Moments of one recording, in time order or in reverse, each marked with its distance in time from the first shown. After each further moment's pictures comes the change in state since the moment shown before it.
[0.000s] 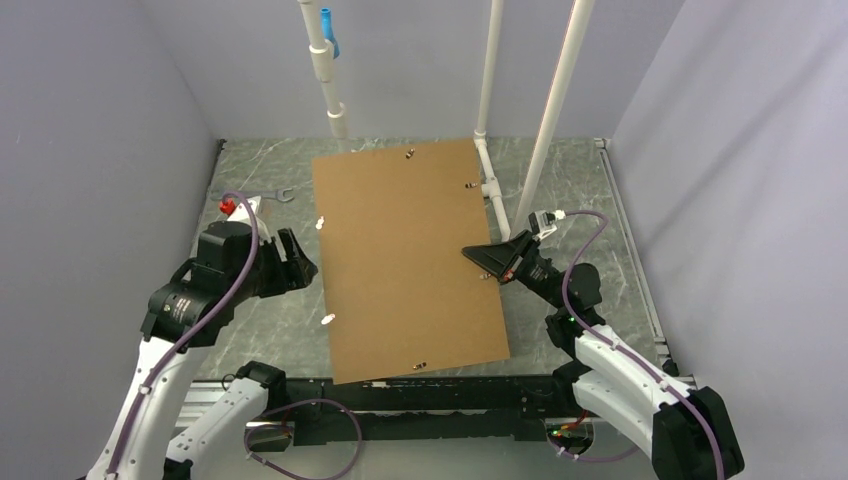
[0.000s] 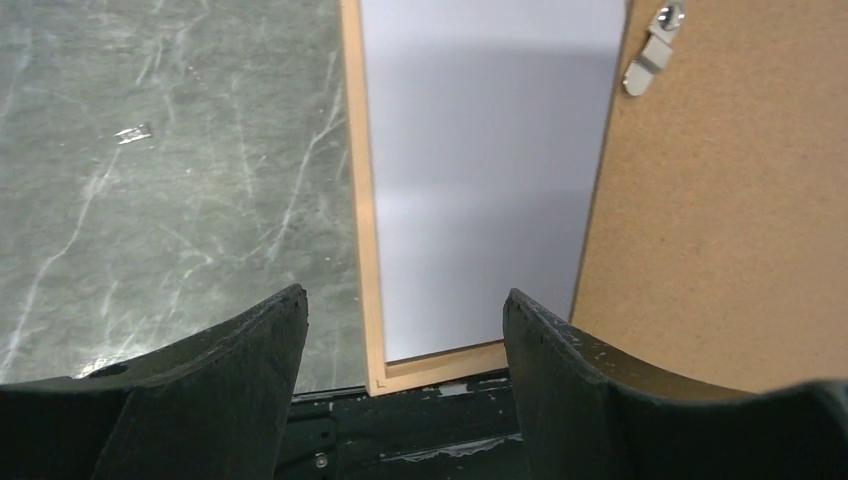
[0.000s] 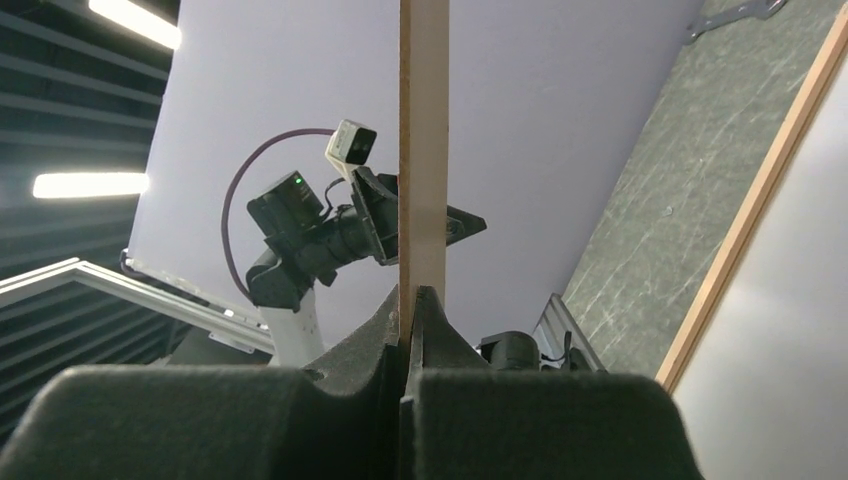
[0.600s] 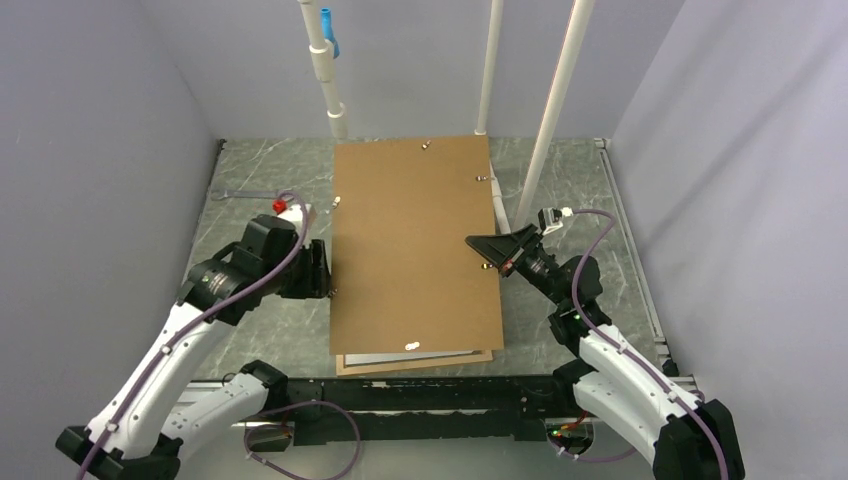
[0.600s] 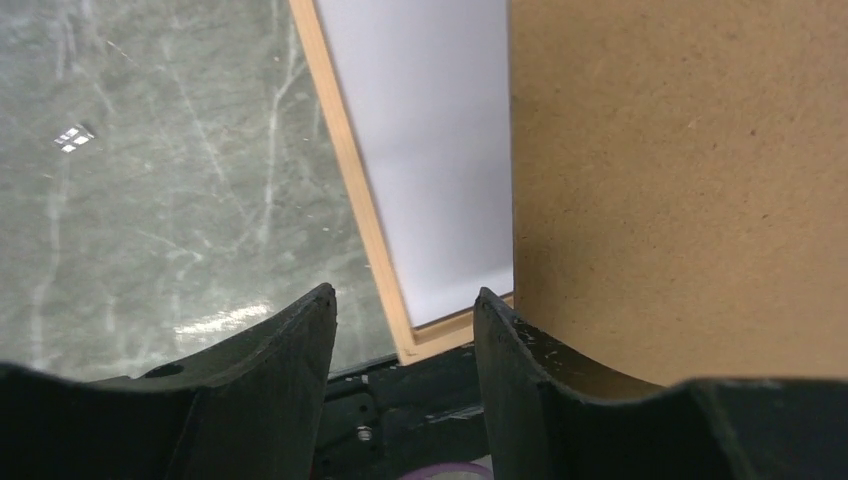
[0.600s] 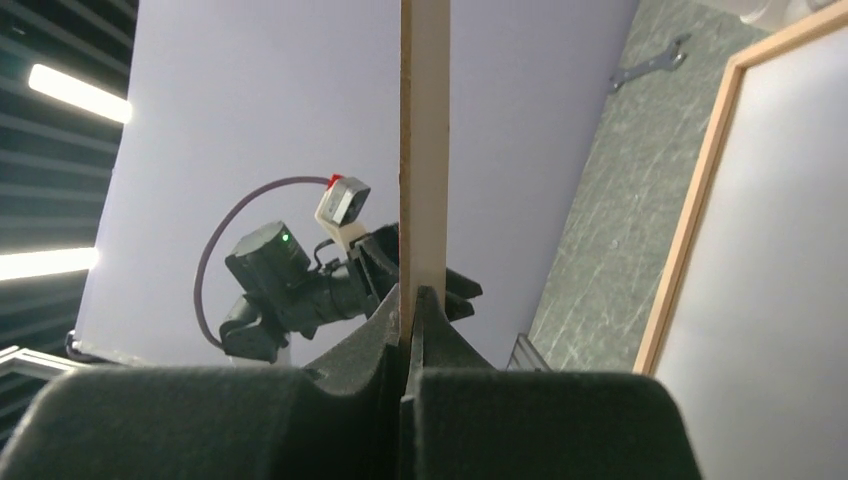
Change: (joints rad) left arm -0.150 0.109 -0.051 0.006 -0.020 0.091; right arm -0.003 -0.060 0.064 -0.233 0.114 -0.067
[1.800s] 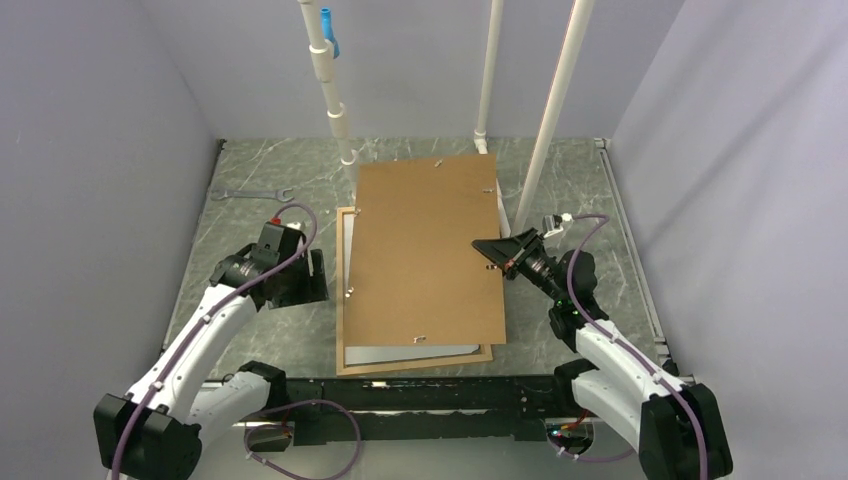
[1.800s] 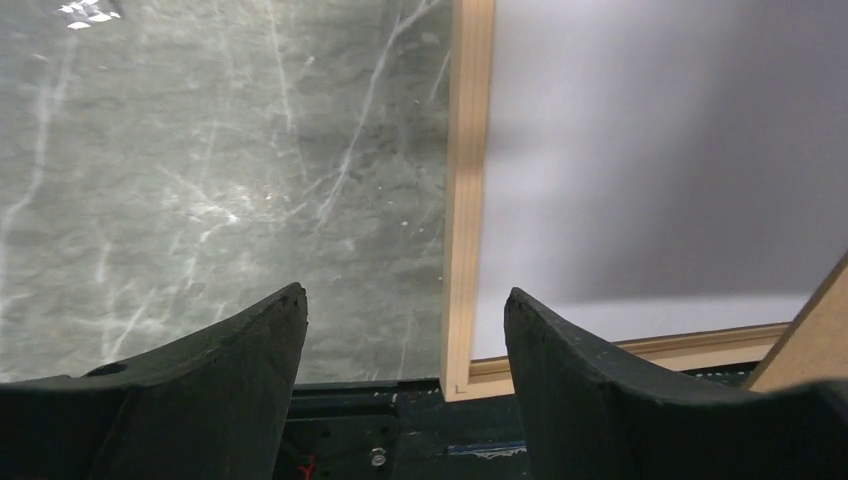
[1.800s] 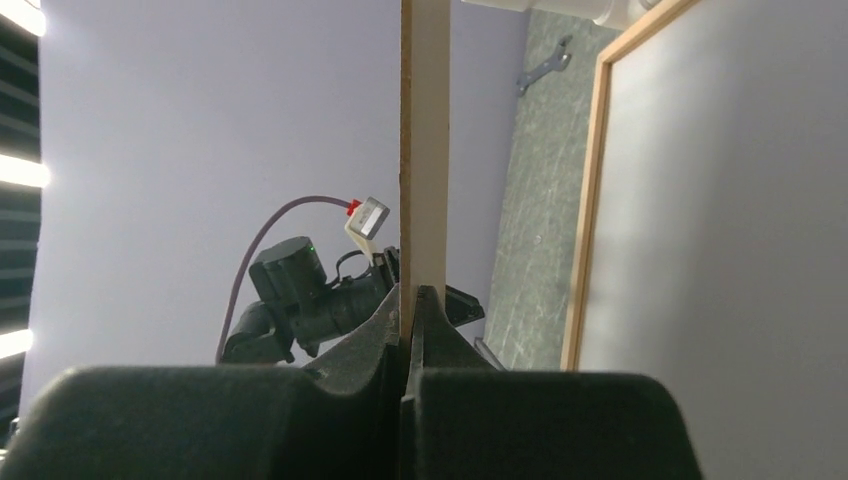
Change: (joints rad) left arm 0.125 0.119 -0.210 0.088 -0.053 -0.039; right arm -0.119 0.089 -0.049 -0.038 -0.040 -0.012
